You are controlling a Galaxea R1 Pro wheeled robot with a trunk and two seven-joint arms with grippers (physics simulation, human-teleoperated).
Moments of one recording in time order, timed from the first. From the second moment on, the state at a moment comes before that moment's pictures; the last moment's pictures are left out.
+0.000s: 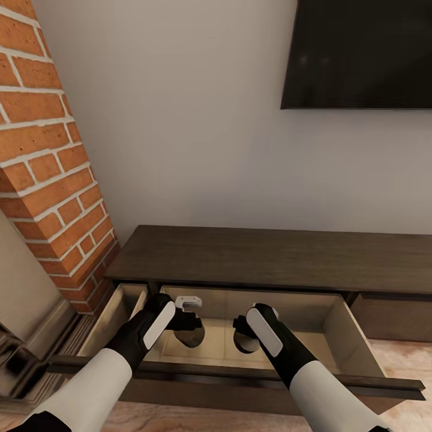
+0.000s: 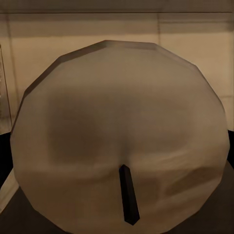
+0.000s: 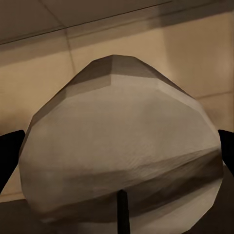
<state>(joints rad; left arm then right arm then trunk) -0.74 -0.05 -0.40 -0.81 0.57 0.94 0.24 -0.69 0.12 0.41 -0.82 -0.93 0.65 -0.78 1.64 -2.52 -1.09</state>
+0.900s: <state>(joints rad) -0.74 -0.05 -0.39 -0.81 0.57 0.94 0.28 -0.69 0.12 0.41 -0.81 -0.93 0.65 -0.78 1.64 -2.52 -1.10</state>
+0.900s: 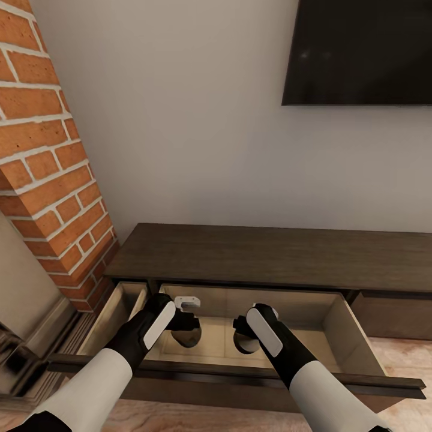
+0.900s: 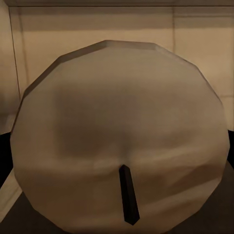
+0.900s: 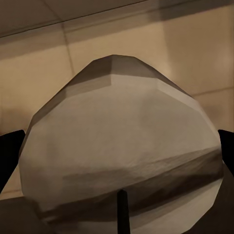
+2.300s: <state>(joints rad) -0.74 -0.05 -0.39 -0.82 0.57 0.94 0.29 -0.69 0.12 0.41 -0.81 -0.93 0.66 -0.78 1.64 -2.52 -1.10</state>
